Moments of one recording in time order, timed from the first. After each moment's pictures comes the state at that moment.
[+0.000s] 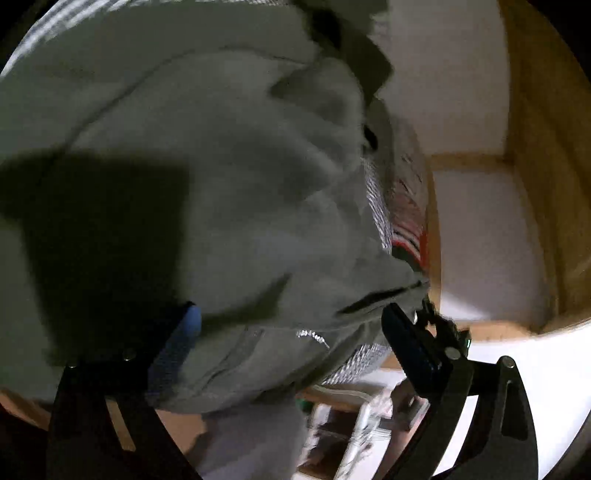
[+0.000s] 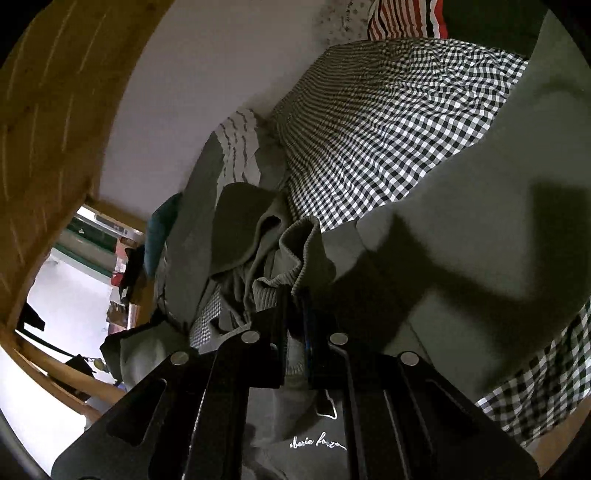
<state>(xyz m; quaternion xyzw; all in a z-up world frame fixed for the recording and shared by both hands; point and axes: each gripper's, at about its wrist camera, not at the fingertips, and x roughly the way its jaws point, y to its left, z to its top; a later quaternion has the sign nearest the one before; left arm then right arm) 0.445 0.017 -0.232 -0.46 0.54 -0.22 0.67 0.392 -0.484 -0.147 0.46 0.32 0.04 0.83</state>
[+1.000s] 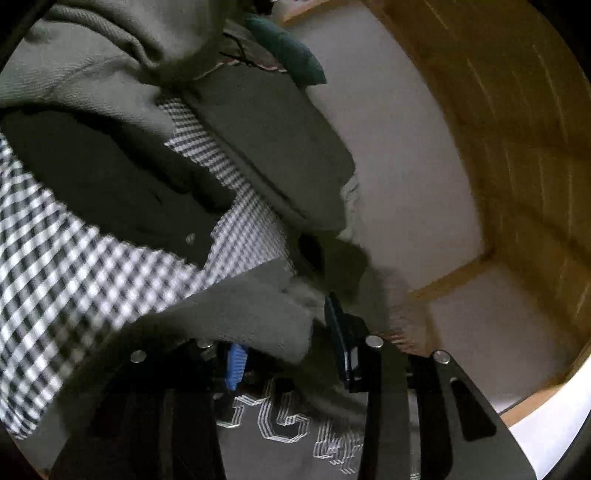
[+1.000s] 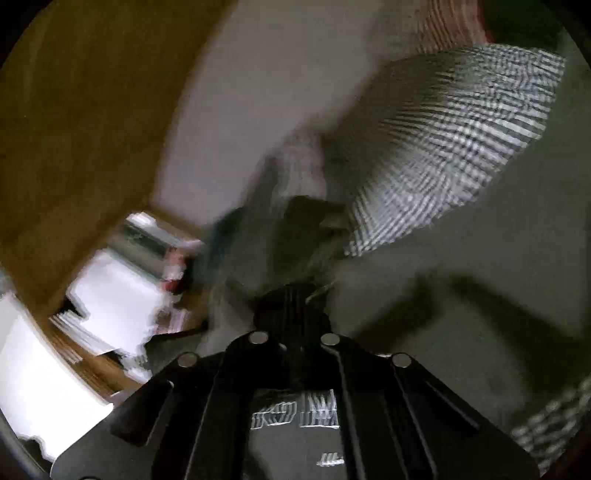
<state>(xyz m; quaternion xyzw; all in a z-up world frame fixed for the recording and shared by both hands) 0.439 0.143 -0.164 -0.42 0.29 -0.10 0.85 0.389 -0.467 -0.171 0.48 0.25 0.09 0.84</state>
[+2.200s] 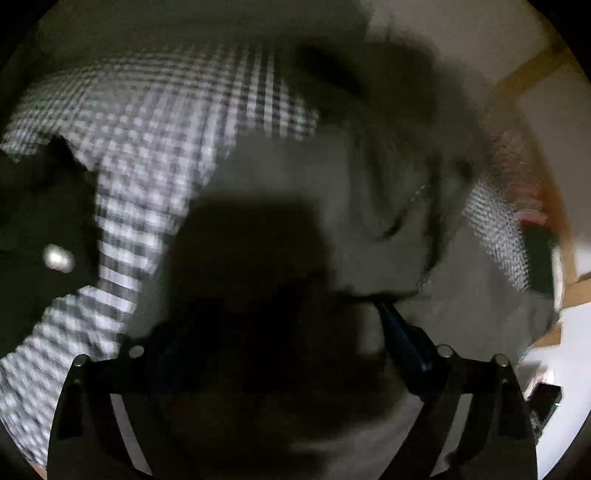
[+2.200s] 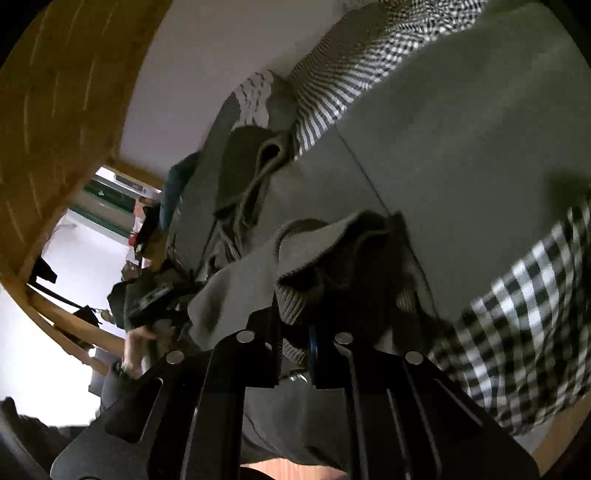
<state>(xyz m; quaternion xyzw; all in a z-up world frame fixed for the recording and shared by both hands) 0.623 -0.002 -0.205 -0.09 0.61 -0.13 0.78 0.344 -0.439 -0.226 0.45 0.34 0.11 0.82</state>
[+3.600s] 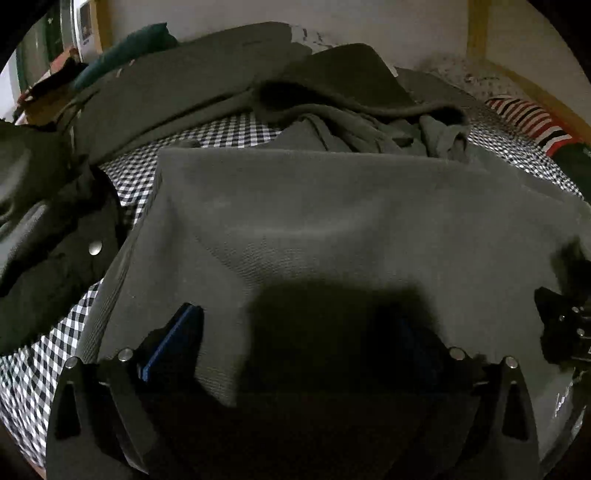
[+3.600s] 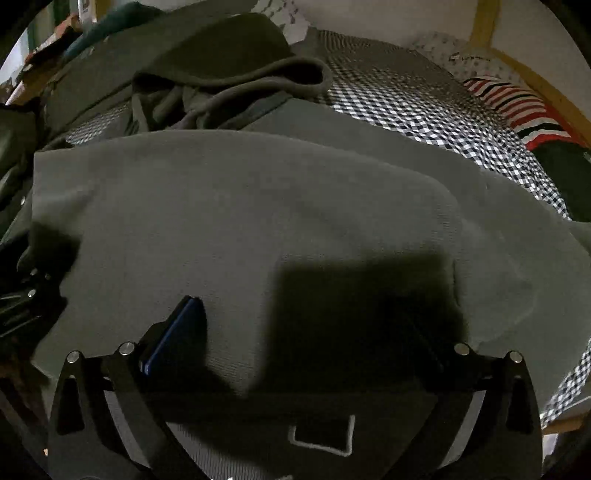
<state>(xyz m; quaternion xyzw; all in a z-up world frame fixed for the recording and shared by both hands) 0.524 -0.034 -0.219 0.08 0.42 -0.08 0.90 0.474 -0.273 -0.217 0.03 0.48 -0.07 0.88</state>
